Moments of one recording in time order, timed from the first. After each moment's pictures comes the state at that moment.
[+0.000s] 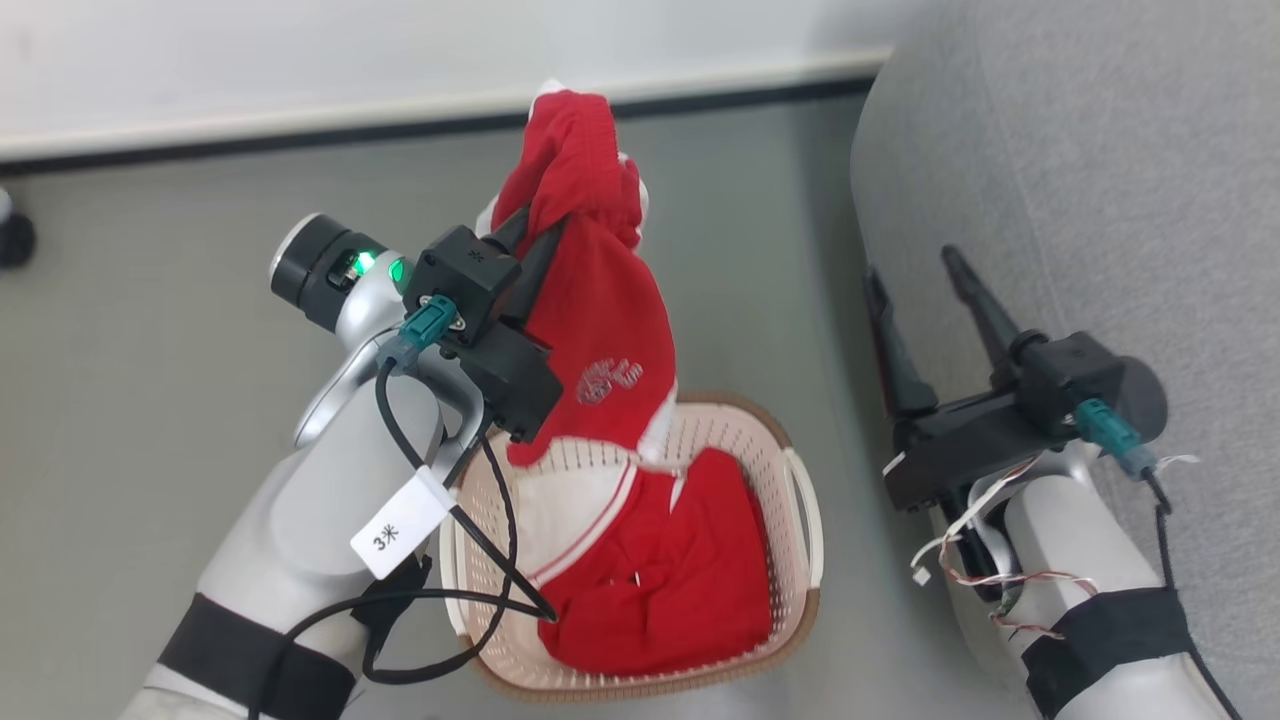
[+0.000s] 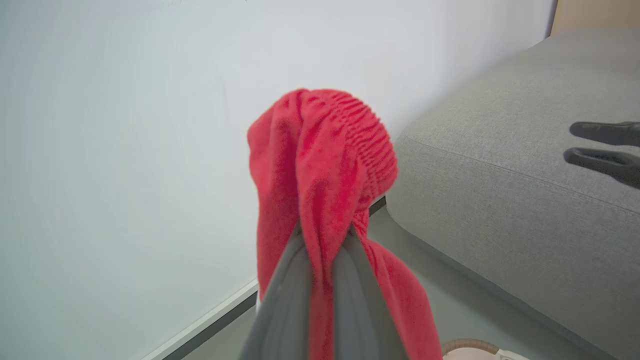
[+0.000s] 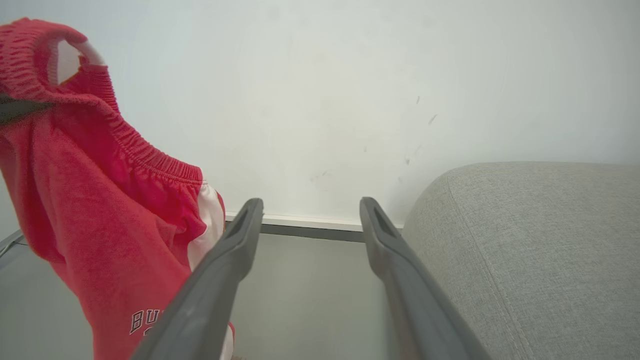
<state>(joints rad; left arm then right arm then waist) -0.84 0.09 -0.51 0.67 -0.18 -0.13 -0.25 -0.56 -0.08 0.26 0.46 0.16 0.06 -0.26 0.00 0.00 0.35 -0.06</state>
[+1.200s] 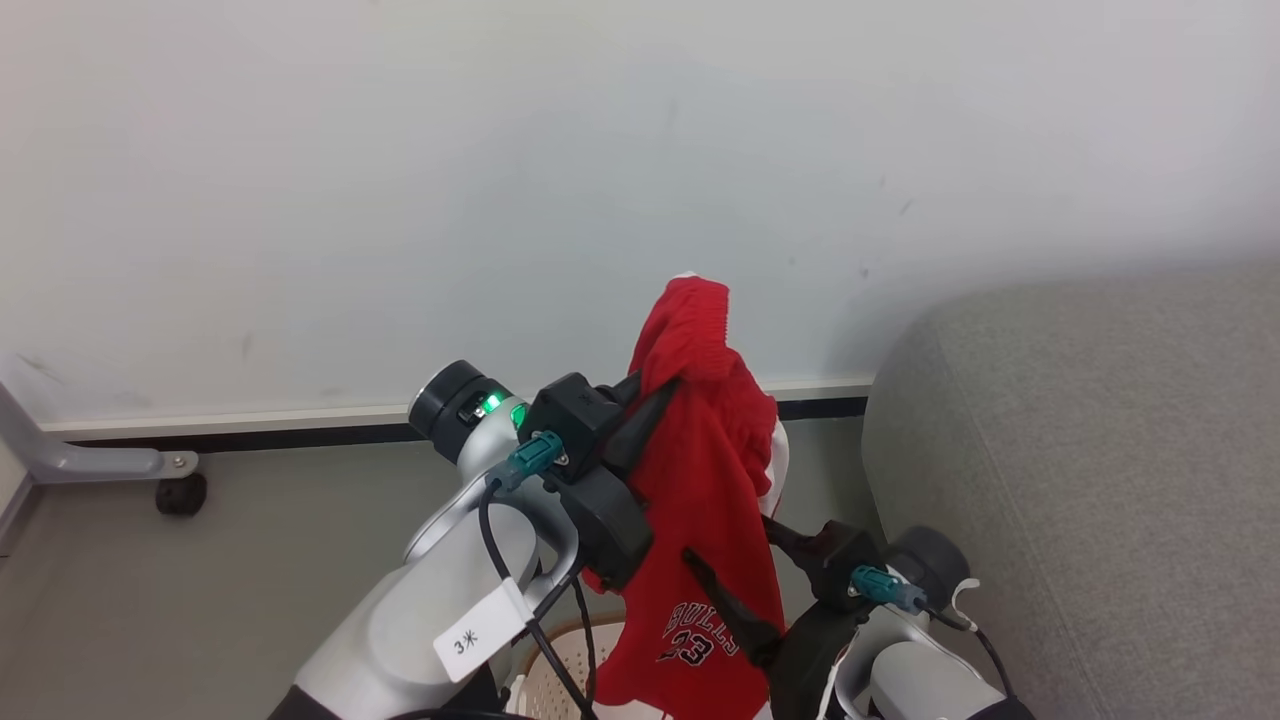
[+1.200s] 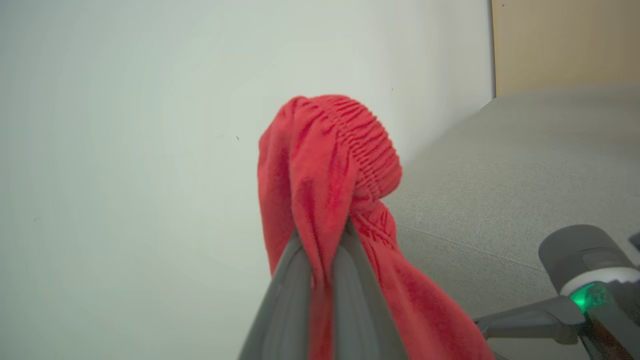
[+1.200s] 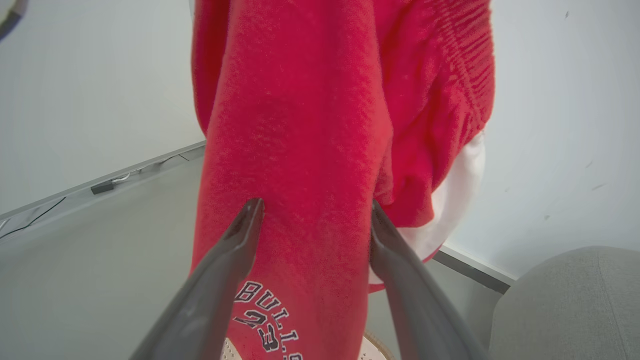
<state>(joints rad) -0.71 0.05 -0.73 0.66 -0.35 -0.13 -0.25 -0.54 -0.06 0.80 0.78 0.33 0.12 -0.26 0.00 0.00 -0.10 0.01</state>
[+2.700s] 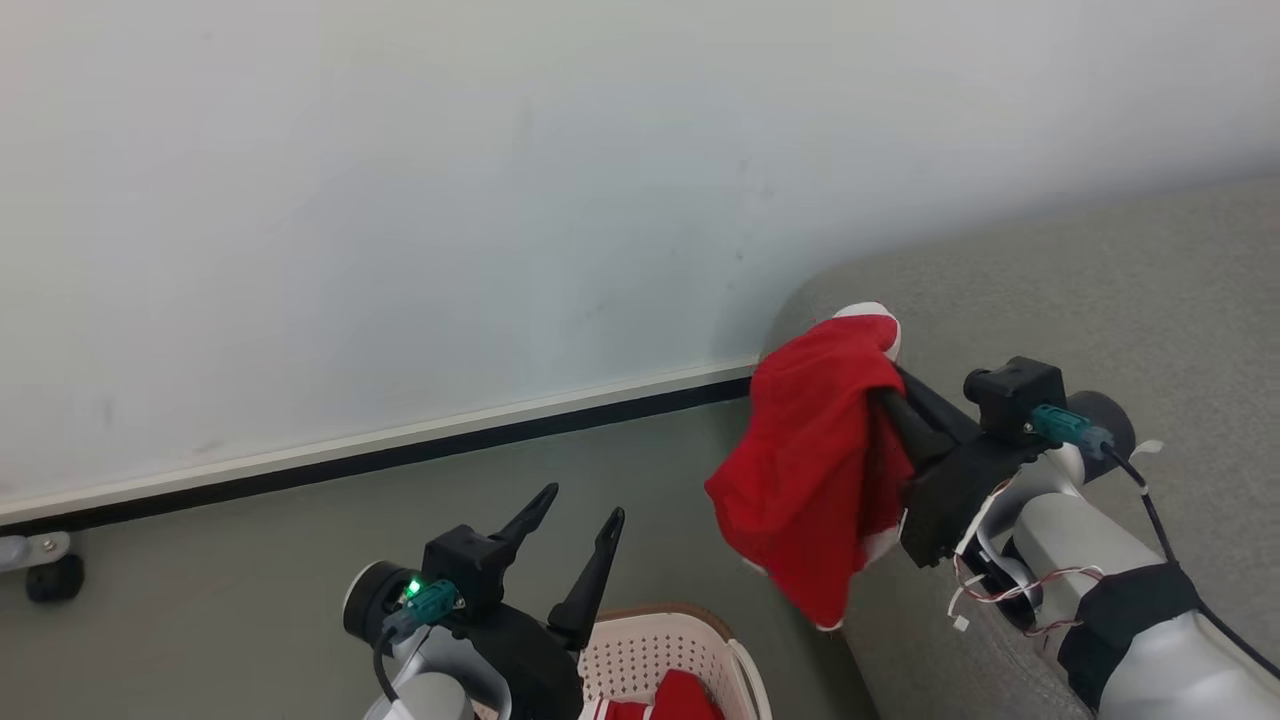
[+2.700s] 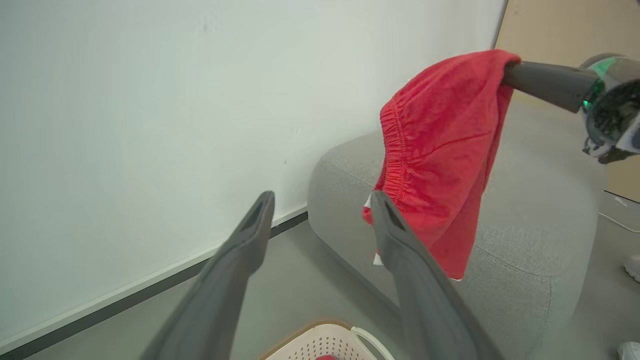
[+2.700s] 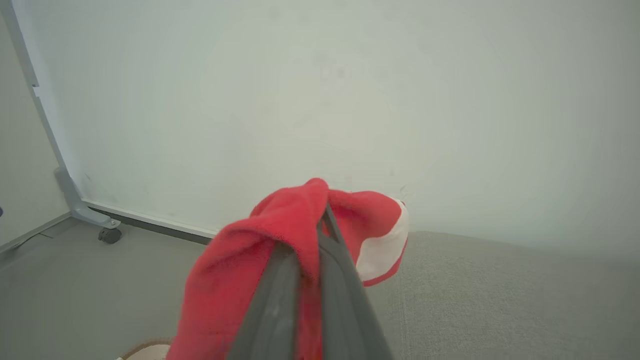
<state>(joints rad) -0.39 0.12 -0.62 0.55 -0.51 -0.08 -0.24 -0.71 -0.24 0.75 0.78 0.52 0.12 -0.26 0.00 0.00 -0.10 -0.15</state>
